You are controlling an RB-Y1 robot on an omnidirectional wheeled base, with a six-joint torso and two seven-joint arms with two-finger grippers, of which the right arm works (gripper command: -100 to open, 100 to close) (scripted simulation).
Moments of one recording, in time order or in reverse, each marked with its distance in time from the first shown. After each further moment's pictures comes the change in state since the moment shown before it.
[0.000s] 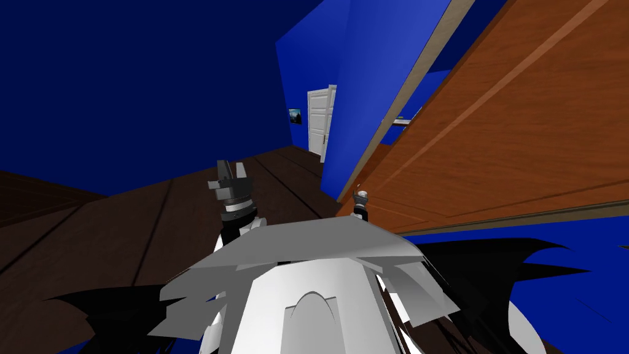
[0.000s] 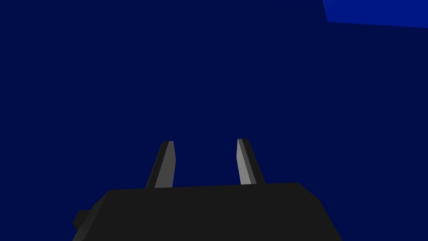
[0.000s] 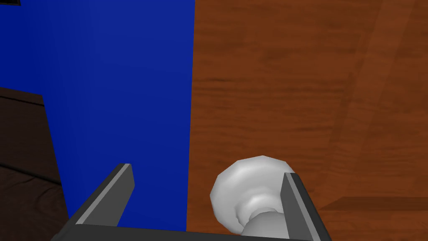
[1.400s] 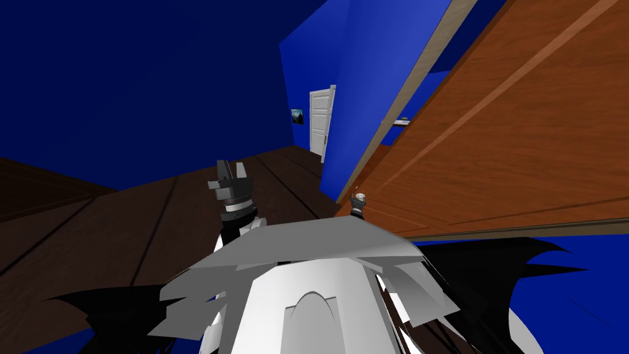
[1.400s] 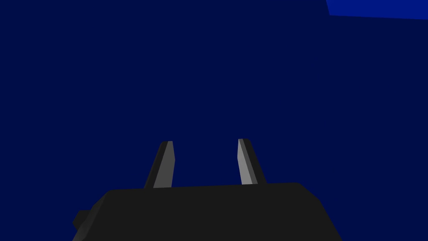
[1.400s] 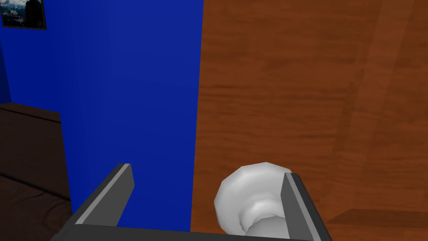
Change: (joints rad) arm 0.045 0.071 0.053 0.016 0.046 -0.181 -0.008
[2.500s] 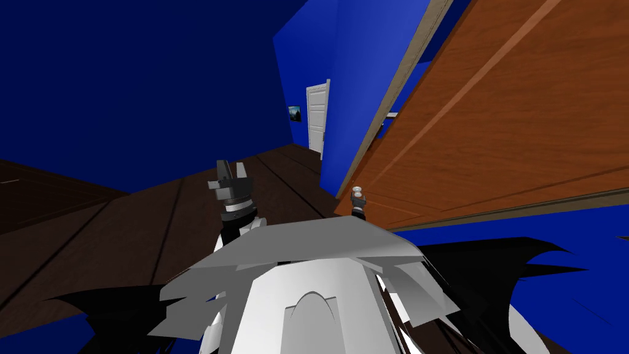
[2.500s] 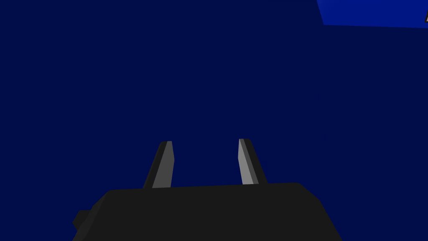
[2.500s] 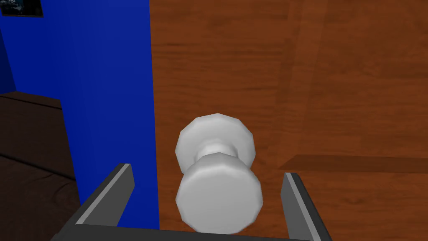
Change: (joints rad) arm 0.003 -0.038 0.003 -0.033 -0.007 0.065 -0.015
